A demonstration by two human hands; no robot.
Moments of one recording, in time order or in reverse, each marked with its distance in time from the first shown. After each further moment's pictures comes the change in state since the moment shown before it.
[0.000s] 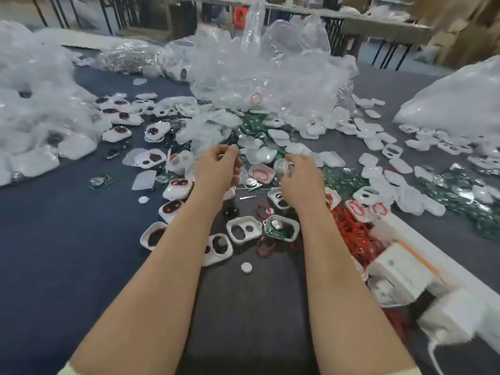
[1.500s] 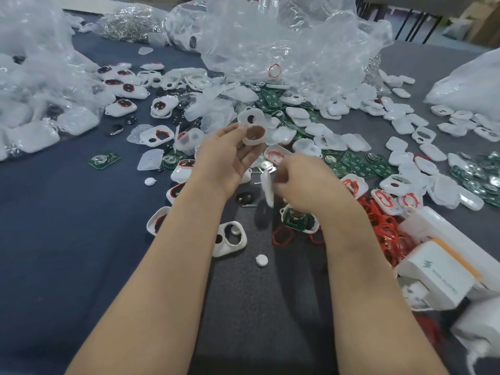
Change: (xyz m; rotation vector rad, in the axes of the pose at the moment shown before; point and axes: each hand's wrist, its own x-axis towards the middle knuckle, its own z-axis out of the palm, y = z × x) left_hand -0.006 0.012 -0.007 -0.570 -0.081 -0.195; right_hand -0.034 -0.042 -0.023 -0.294 -0.383 -0.152
